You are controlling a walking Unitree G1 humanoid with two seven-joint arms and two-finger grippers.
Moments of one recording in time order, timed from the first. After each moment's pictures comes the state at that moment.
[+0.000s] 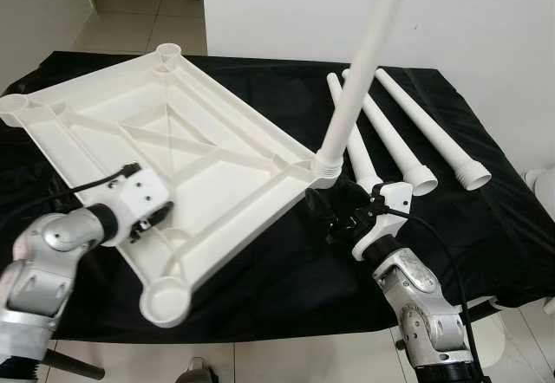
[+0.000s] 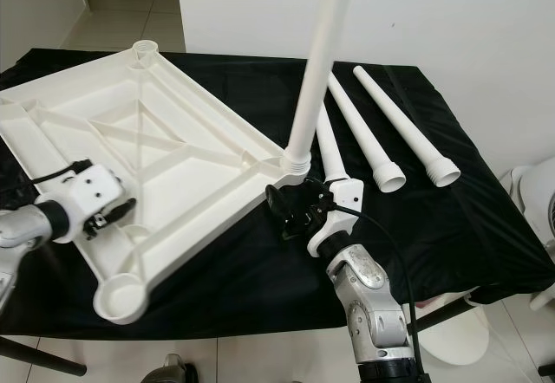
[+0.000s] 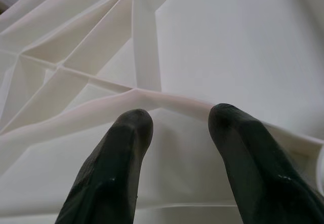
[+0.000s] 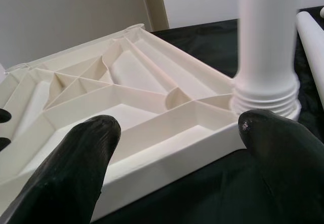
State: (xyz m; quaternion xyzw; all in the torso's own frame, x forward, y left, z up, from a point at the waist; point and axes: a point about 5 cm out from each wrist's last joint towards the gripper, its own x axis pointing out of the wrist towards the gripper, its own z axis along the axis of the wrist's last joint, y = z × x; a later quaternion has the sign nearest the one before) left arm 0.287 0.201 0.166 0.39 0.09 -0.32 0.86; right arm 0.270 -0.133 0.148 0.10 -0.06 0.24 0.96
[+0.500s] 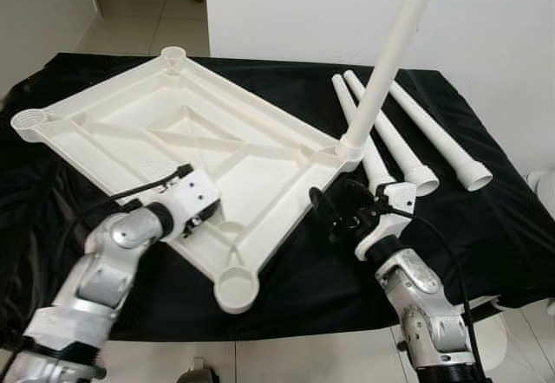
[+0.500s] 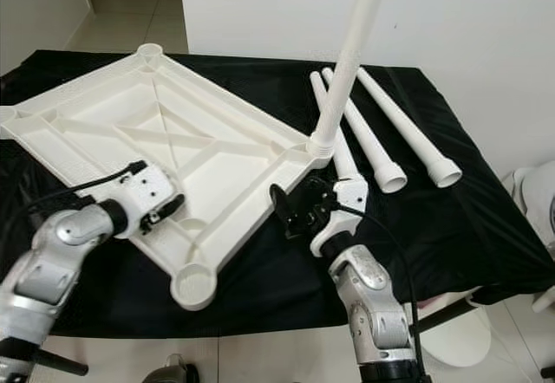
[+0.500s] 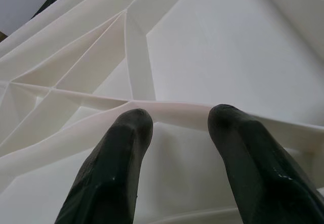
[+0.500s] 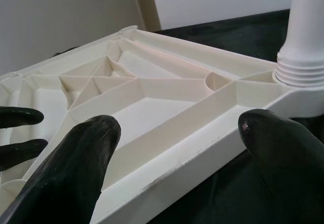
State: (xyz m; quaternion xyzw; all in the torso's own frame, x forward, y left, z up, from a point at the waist) left arm 0.304 0.151 0.155 0.35 0.05 -0.31 0.88; right arm 0.269 -0.137 0.147 0.10 -0.06 0.22 0.97
